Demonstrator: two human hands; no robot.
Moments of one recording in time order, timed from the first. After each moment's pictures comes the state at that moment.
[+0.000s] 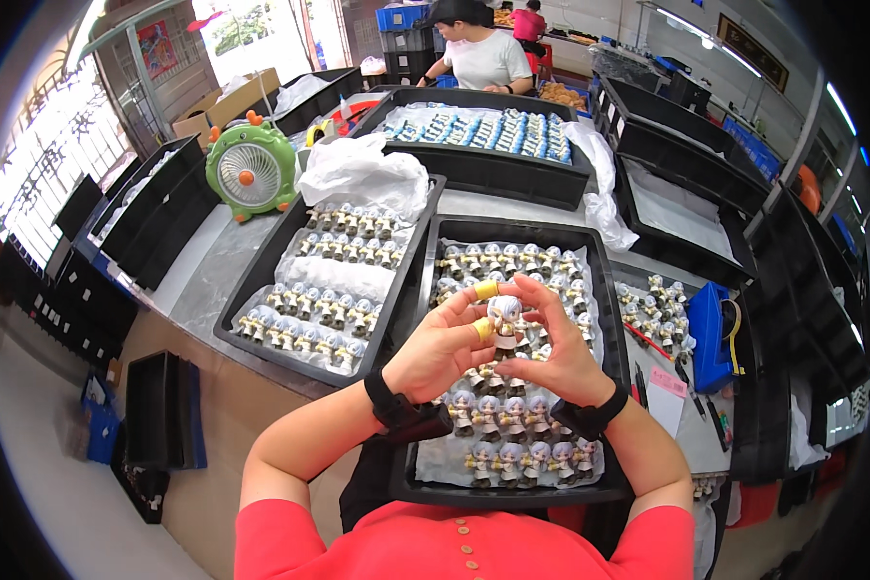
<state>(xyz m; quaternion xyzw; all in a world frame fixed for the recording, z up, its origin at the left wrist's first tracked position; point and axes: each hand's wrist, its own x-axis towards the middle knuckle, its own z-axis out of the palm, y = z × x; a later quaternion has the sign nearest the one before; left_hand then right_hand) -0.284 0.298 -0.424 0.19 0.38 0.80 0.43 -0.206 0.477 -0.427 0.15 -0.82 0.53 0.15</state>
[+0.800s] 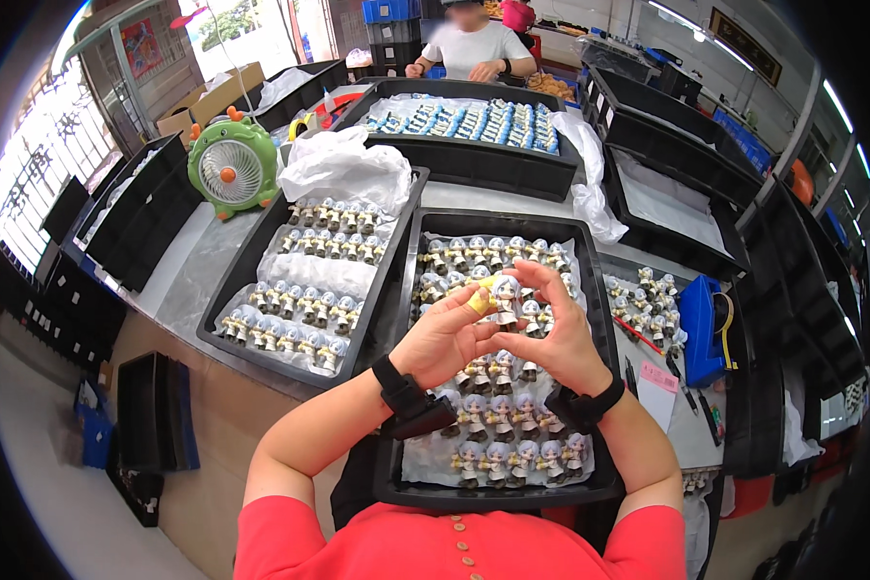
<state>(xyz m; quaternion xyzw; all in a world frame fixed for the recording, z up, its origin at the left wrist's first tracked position) -0.295 0.326 -0.441 0.18 0.29 0.81 0.47 -0.213 0.487 -0.424 0.08 -0.83 0.50 0.21</state>
